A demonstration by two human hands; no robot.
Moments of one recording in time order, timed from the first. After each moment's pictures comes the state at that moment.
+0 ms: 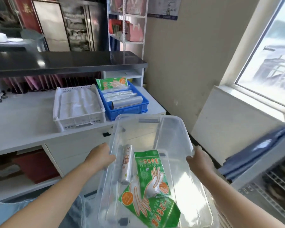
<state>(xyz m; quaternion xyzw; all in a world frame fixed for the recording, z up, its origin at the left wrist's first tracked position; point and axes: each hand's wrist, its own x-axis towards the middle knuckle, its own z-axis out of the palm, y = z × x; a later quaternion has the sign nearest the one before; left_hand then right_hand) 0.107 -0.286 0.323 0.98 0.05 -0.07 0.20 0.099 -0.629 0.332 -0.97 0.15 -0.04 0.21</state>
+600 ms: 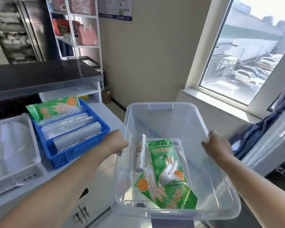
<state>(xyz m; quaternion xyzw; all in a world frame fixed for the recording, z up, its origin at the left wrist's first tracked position) 0.382 -0.458 0.383 0.95 -0.09 -0.10 0.27 0.286 -0.782 0.403 -0.94 0.29 -0.12 0.13</state>
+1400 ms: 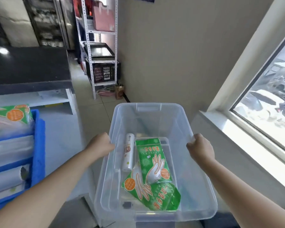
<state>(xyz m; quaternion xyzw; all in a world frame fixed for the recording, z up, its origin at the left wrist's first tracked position) 0.696 -0.624 0.333 0.94 0.08 -0.09 0.32 0.699 -0.956 0.353 -0.96 0.17 -0.06 0.19</state>
